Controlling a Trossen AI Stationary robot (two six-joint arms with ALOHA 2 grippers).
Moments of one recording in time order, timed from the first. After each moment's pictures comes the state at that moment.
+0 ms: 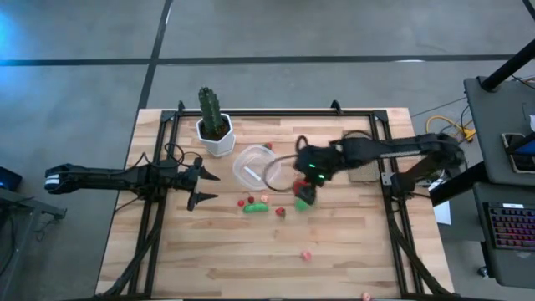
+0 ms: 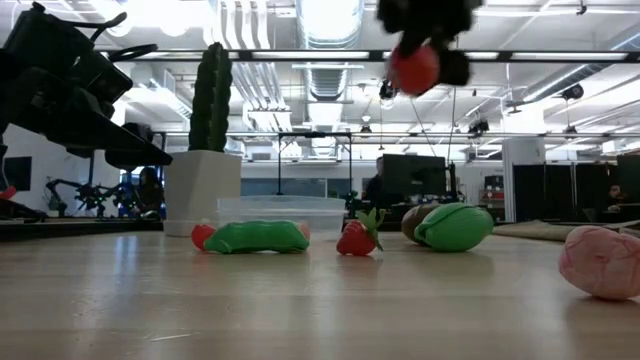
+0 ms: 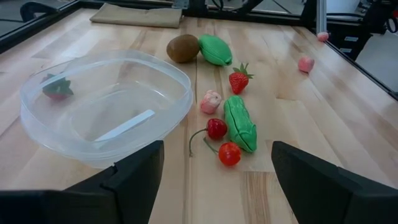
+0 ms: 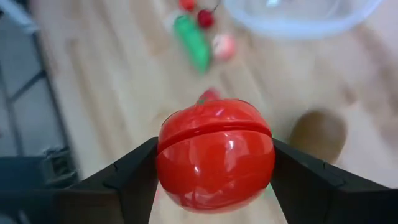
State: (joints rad) left arm 0.08 0.44 0.03 0.04 0.13 -0.05; right arm 0.01 1.53 1.33 -0.83 -0.17 0.56
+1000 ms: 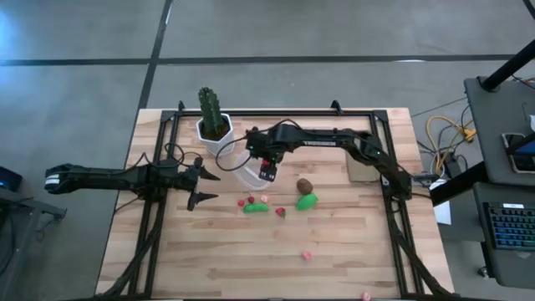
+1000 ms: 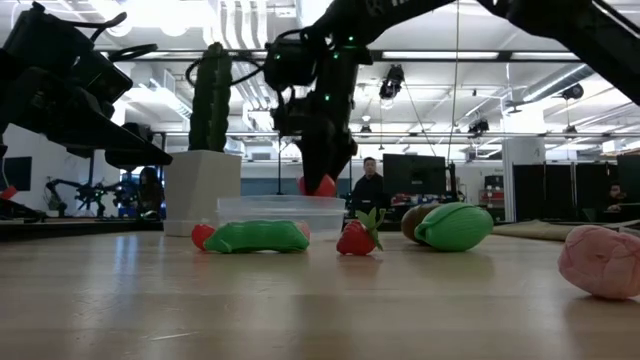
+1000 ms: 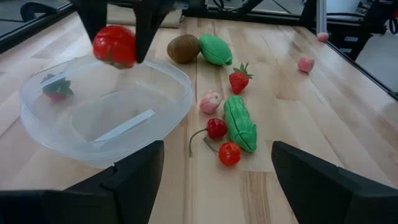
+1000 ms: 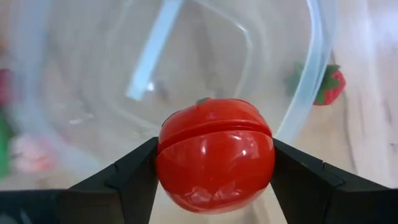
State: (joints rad) left arm 0.08 0.44 0.03 0.04 0.13 -0.05; right arm -0.19 2.26 2.00 -1.08 0.05 0.07
